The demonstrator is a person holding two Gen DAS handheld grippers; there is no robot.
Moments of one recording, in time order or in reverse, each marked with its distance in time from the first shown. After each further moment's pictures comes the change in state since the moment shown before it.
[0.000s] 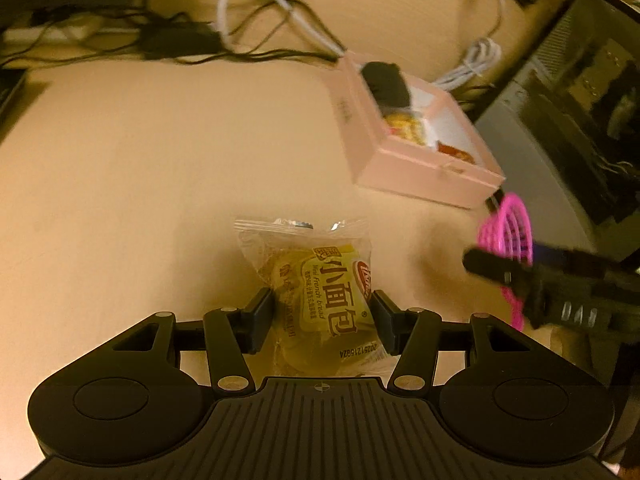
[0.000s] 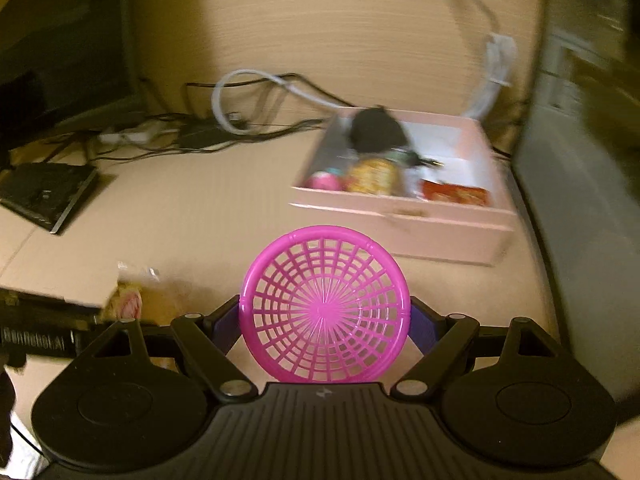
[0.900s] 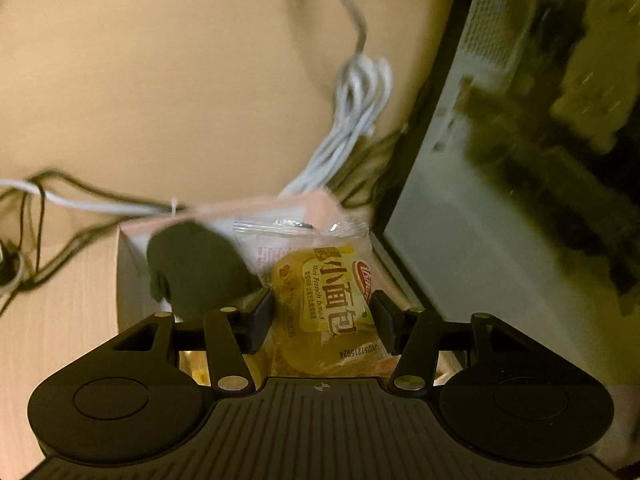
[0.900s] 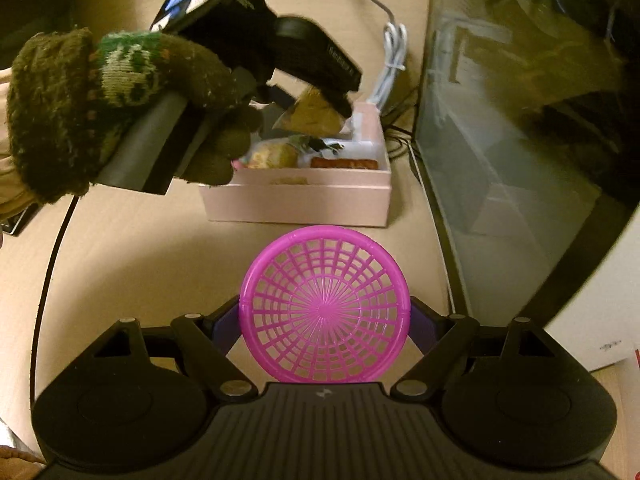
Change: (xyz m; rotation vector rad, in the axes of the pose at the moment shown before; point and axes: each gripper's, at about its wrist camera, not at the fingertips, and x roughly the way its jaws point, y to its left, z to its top) left arm 0.163 -0.192 0.156 0.340 -0.067 0.024; right arm -0.037 -0.059 -0.038 0.074 -0.024 -0.129
